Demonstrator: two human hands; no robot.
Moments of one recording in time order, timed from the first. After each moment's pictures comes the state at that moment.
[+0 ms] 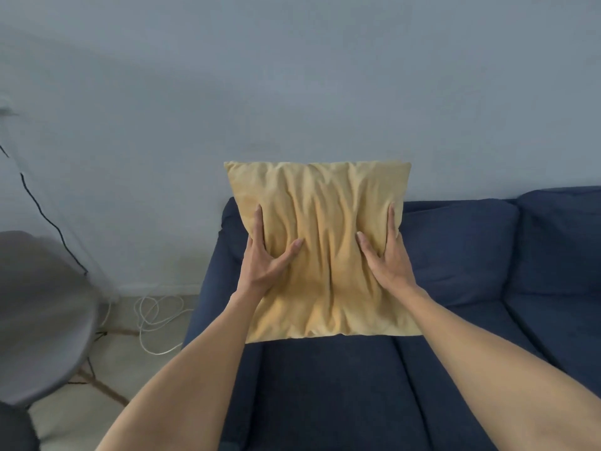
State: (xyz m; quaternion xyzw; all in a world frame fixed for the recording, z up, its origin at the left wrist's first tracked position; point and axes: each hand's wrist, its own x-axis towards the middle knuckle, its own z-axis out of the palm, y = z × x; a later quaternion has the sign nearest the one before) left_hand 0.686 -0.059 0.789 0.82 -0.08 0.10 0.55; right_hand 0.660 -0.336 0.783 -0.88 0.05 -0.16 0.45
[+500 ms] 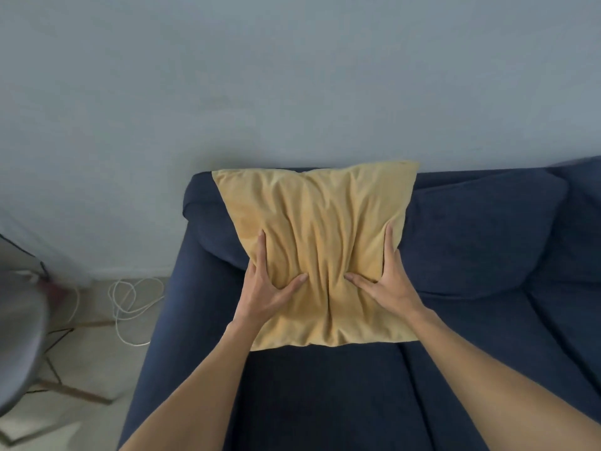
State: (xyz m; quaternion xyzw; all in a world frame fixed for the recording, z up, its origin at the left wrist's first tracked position) left_hand 0.812 -0.108 0.644 0.87 -0.07 0.00 0.49; right_hand 0.790 -0.392 0.642 -0.87 0.04 -0.01 0.49
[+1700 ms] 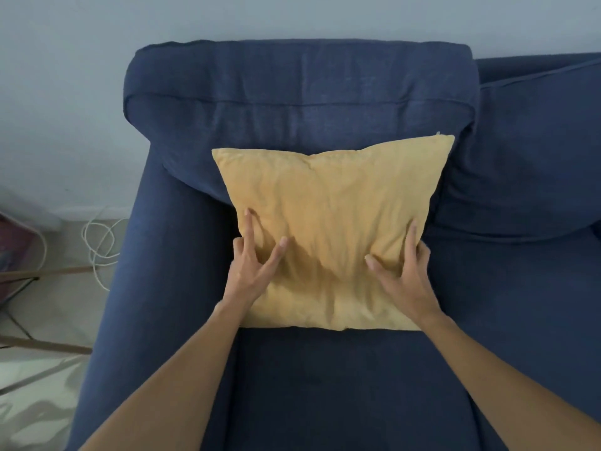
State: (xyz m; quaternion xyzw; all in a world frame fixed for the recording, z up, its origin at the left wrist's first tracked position) left_hand 0.851 -0.068 0.426 0.88 0.04 -0.12 0.45; right_hand 0.780 -0.369 0.418 -0.86 0.18 0.03 0.47
